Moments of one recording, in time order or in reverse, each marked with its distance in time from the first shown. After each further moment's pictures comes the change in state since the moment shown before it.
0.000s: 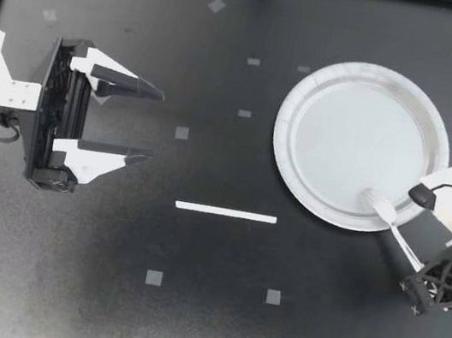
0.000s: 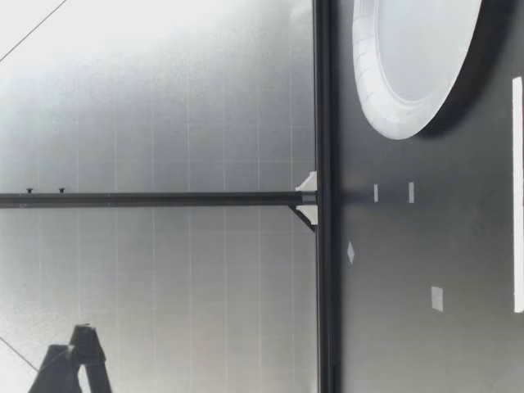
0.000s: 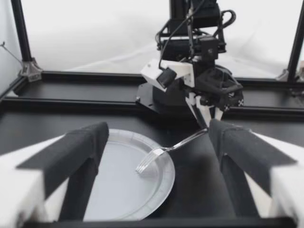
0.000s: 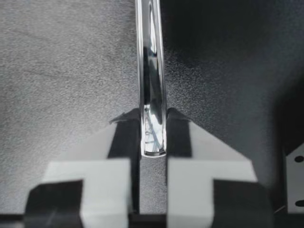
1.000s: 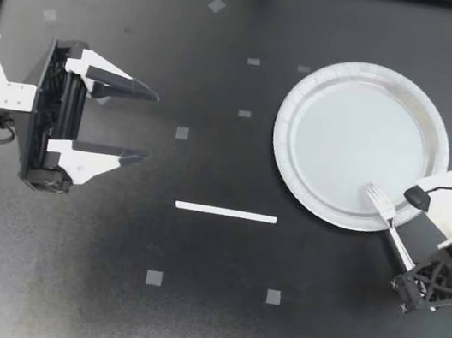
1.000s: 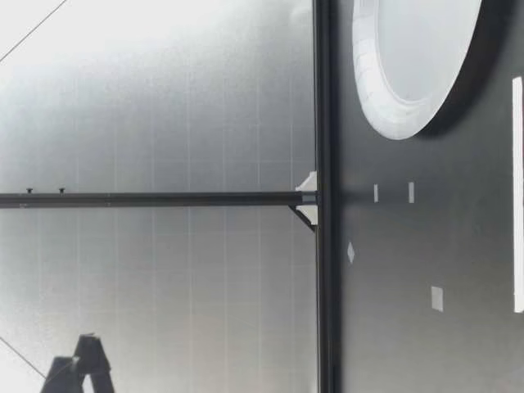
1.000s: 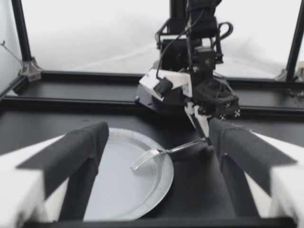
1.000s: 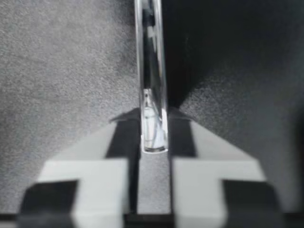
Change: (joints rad) left arm 0.000 -0.015 0.031 0.000 -0.028 -0.006; right arm 0.002 0.078 0.044 0.032 -0.161 0.025
